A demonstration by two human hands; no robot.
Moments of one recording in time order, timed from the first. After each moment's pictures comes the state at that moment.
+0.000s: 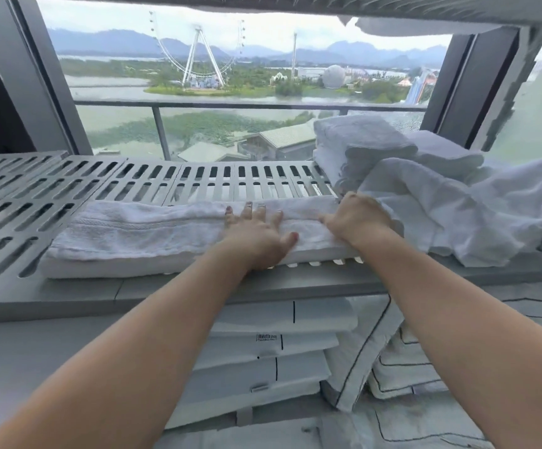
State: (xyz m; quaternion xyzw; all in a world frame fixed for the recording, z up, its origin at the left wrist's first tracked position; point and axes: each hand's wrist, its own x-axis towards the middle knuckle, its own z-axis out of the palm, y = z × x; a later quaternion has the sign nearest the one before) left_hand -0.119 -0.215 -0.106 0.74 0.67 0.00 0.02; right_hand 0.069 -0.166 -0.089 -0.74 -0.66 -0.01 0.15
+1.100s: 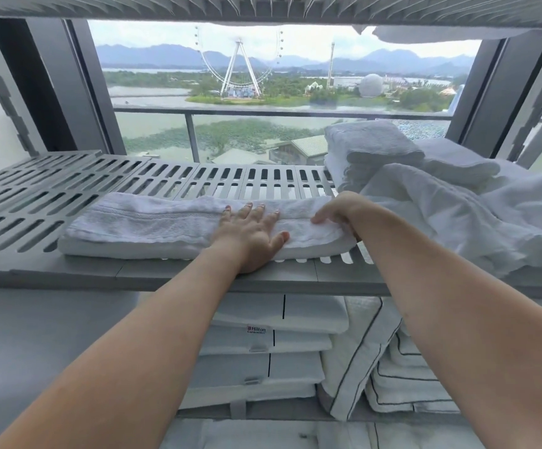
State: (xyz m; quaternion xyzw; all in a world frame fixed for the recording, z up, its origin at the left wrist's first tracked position) left_hand -0.119 -0.218 -0.126 0.73 0.68 0.02 -0.06; right_hand 0.077 -0.160 -0.056 -0.67 -0.65 0.33 0.16
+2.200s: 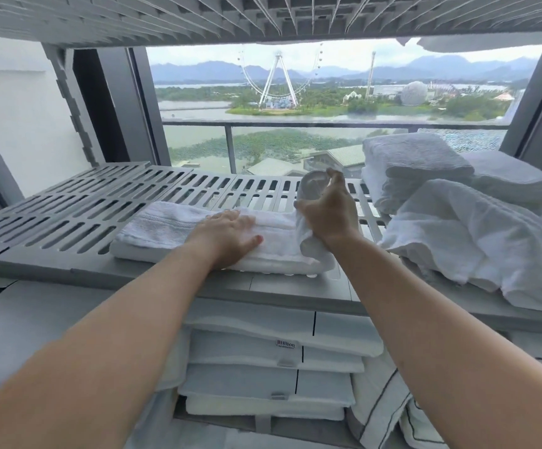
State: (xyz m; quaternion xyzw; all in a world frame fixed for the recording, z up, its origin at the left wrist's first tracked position) left_hand -0.207 -0.250 -0.099 0.67 0.74 0.06 -0.01; right_hand -0.002 -0.186 -0.064 -0.51 -0.68 0.25 0.46
